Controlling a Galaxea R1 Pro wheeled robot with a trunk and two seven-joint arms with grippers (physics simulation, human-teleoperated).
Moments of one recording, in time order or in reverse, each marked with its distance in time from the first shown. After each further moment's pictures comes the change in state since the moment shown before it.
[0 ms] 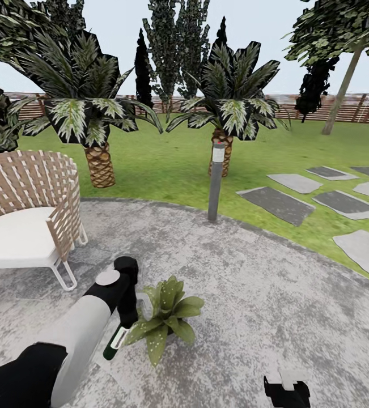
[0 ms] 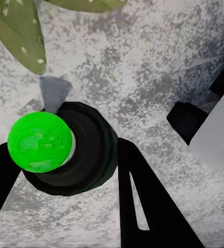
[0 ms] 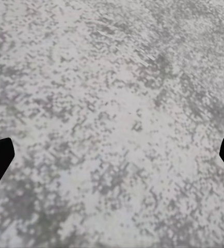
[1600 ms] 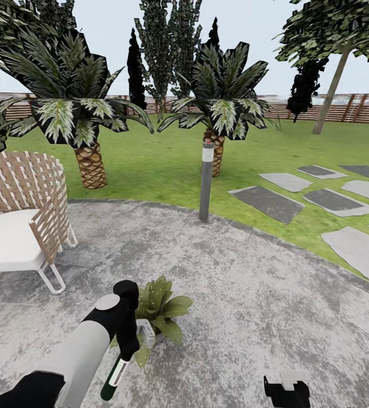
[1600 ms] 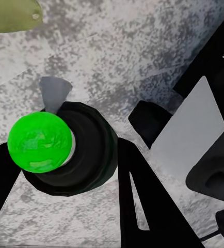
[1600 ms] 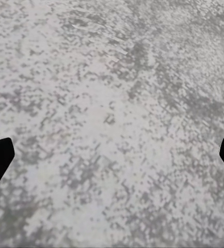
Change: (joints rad) left arm 0.132 -0.012 0.028 0.005 0.017 0.075 0.025; right arm 0.000 0.000 0.001 0.000 0.002 0.000 0.000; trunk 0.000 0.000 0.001
